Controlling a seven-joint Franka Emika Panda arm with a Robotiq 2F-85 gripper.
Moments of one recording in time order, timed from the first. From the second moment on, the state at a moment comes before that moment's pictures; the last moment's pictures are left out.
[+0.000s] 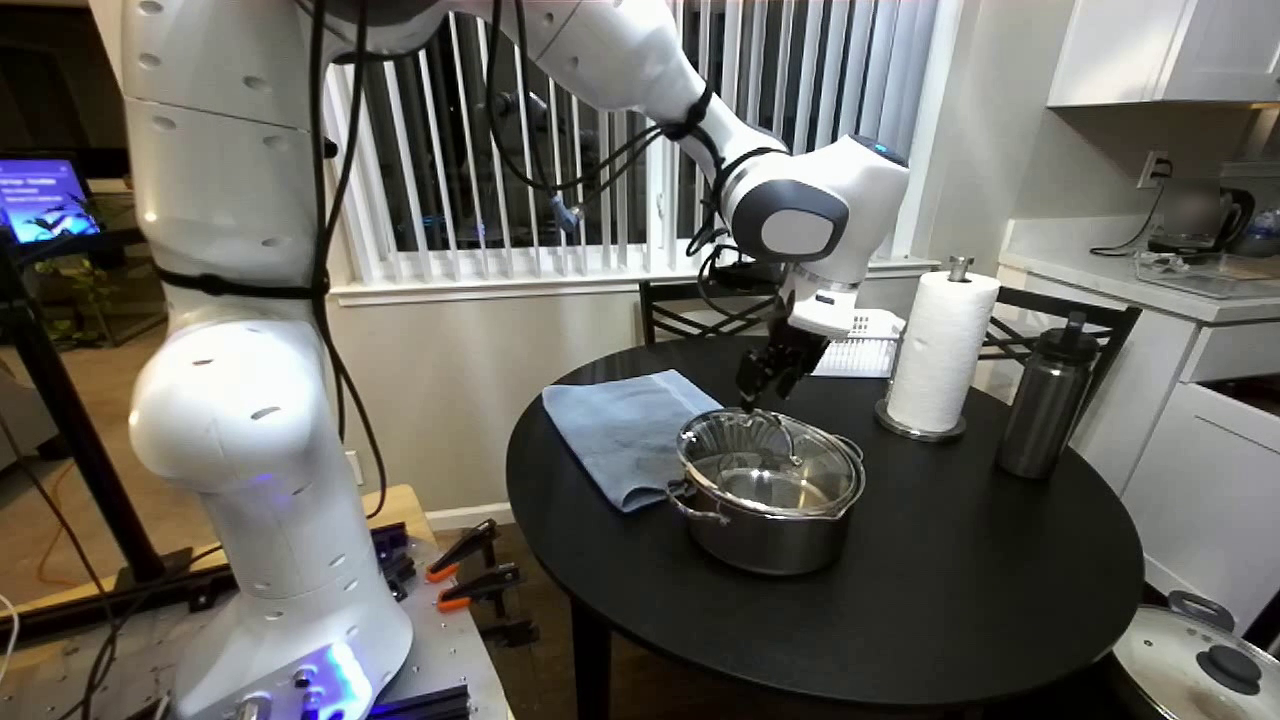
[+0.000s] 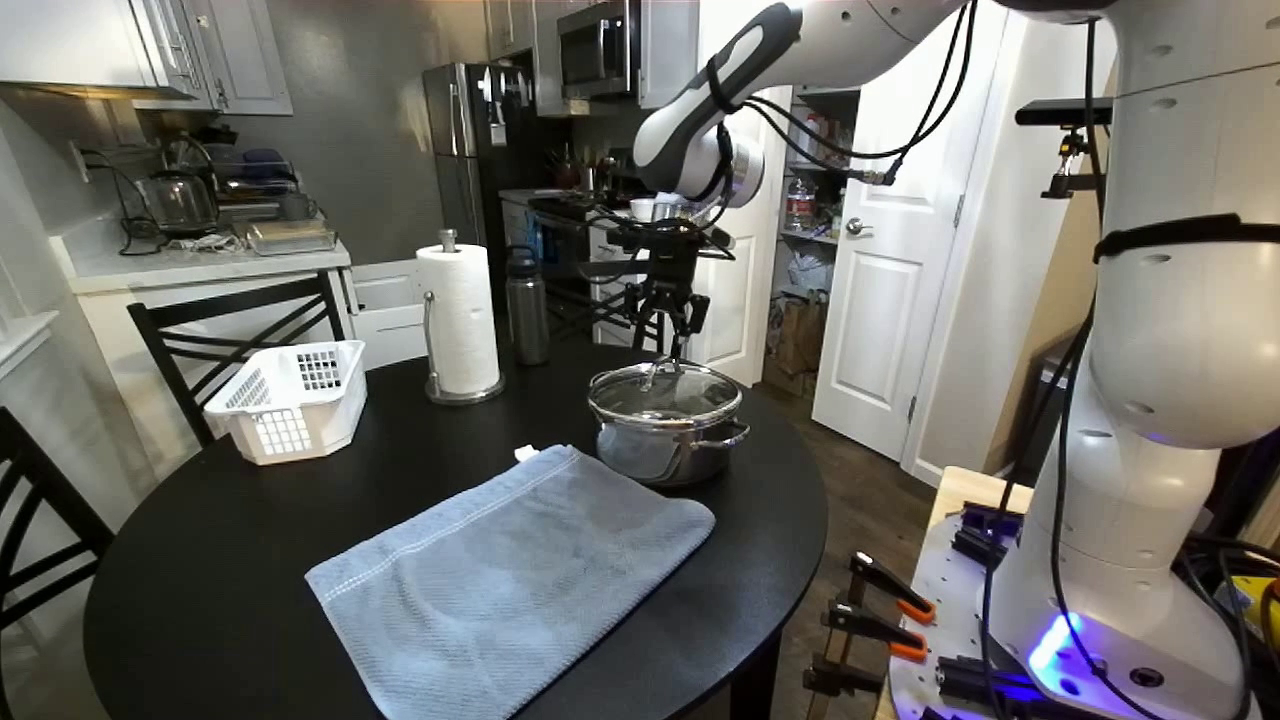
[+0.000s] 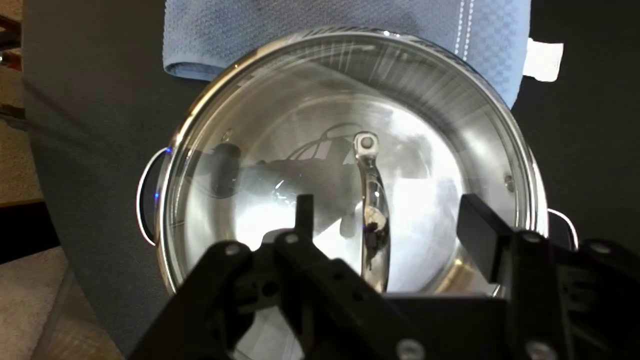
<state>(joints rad) -0.09 0.20 -0.15 -2.07 0.41 2.14 1.09</state>
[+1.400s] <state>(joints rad) -0.09 0.25 -0.16 -2.07 0.40 2.15 1.14</state>
